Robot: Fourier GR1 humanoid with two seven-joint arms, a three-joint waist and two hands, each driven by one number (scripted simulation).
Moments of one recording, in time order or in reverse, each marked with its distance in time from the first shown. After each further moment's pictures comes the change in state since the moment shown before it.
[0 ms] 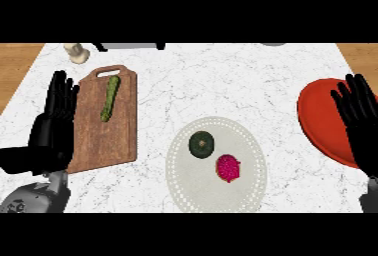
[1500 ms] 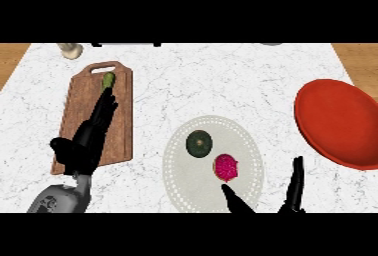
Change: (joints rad) left arm -0.001 -0.032 -0.116 0.125 0.005 -0.131 0.068; right arm 0.392 0.405 0.570 -0.022 1.263 -0.982 0.337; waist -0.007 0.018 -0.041
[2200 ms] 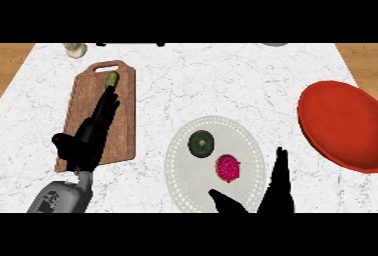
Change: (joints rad) left arm -0.022 -0.014 0.017 0.031 0.003 -0.034 -0.008; right arm -0.130 0.002 0.088 -0.117 0.315 0.411 0.724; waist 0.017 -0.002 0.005
